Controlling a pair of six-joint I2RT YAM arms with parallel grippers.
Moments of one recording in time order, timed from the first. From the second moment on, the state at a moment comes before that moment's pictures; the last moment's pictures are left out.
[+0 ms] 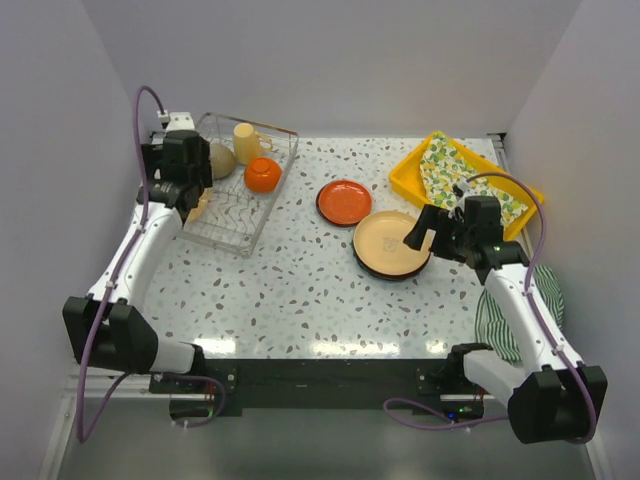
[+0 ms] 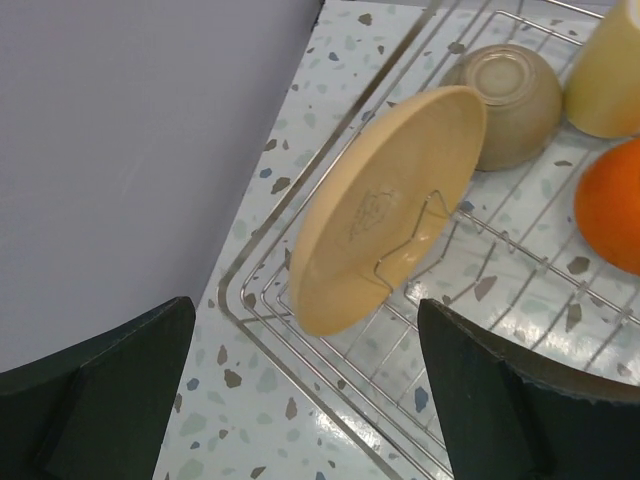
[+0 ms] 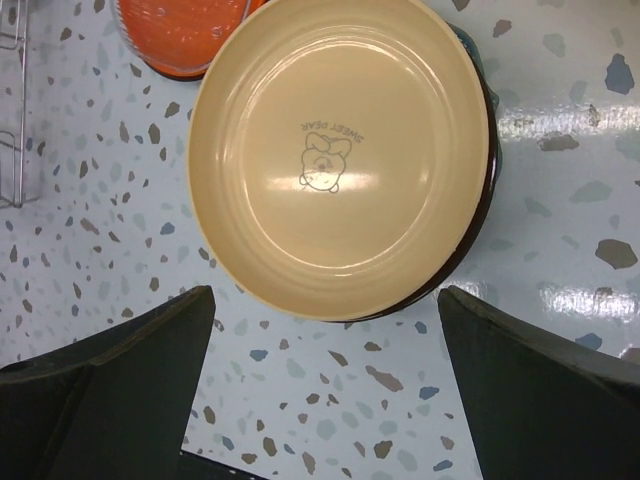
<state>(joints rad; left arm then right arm) -0.14 1.39 1.29 -0.45 -0.61 -0.02 0.08 1.04 0.84 -0.56 -0.22 0.39</state>
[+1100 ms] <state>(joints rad) -0.01 1.58 1.31 -0.35 -0.61 0.10 0.12 1.01 0.80 -0.53 -0.26 0.39</state>
